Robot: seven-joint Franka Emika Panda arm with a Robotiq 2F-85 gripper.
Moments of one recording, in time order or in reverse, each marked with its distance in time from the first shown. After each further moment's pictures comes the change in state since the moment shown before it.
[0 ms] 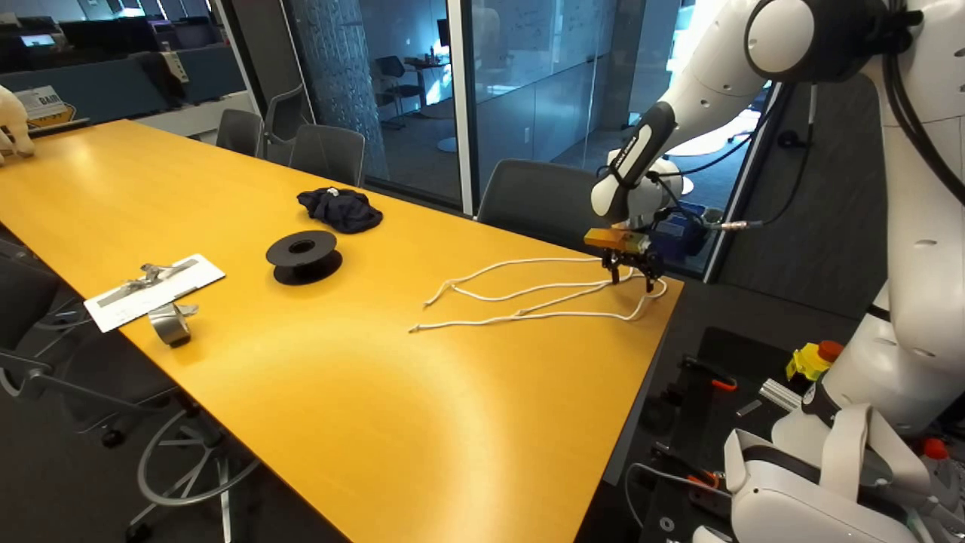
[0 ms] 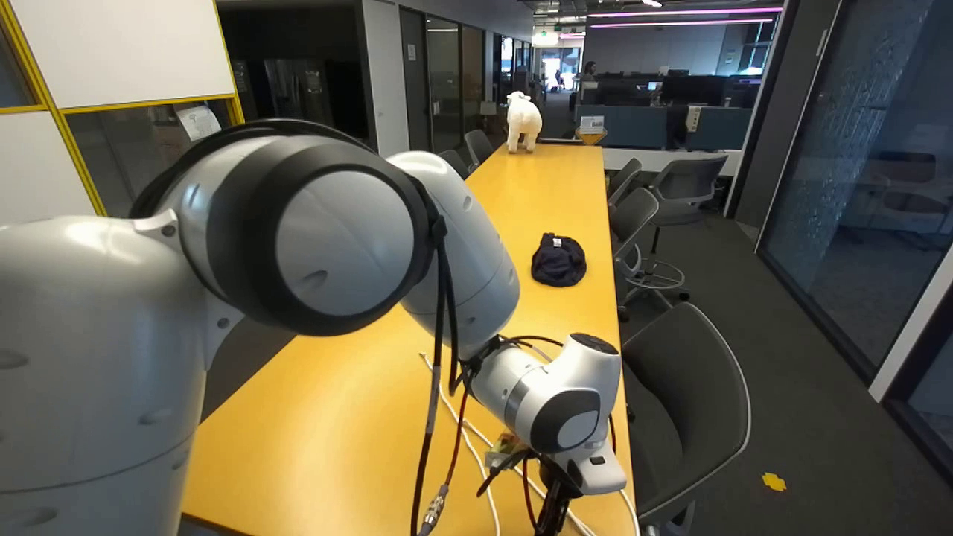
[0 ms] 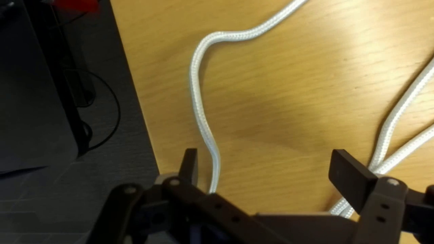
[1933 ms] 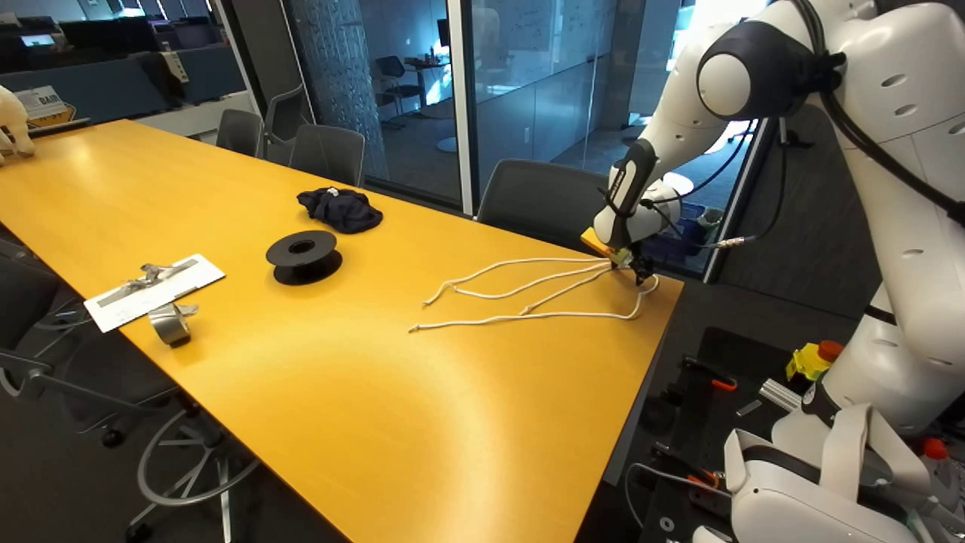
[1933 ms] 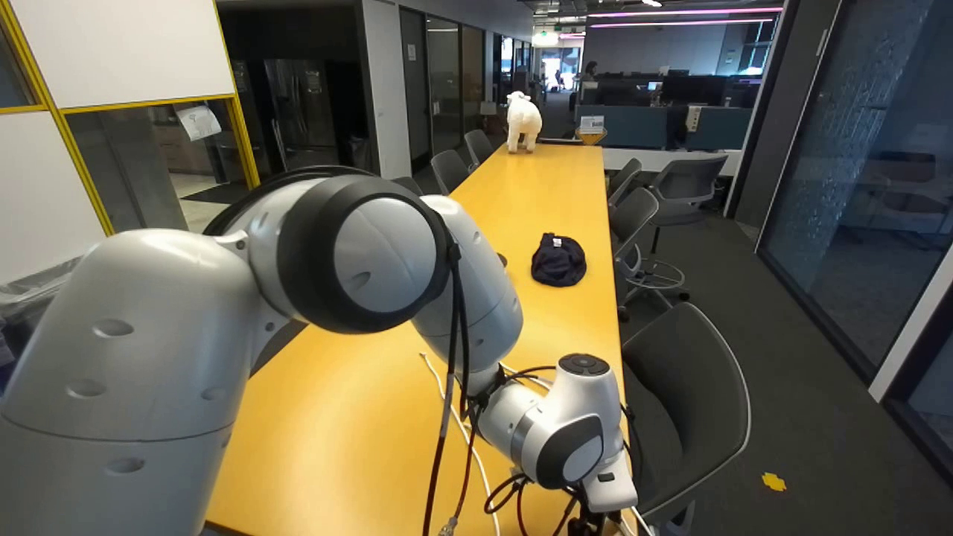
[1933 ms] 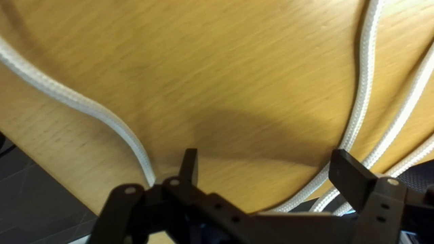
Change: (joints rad) arm 0.078 0.170 -0.108 0.034 0.000 0.385 0.277
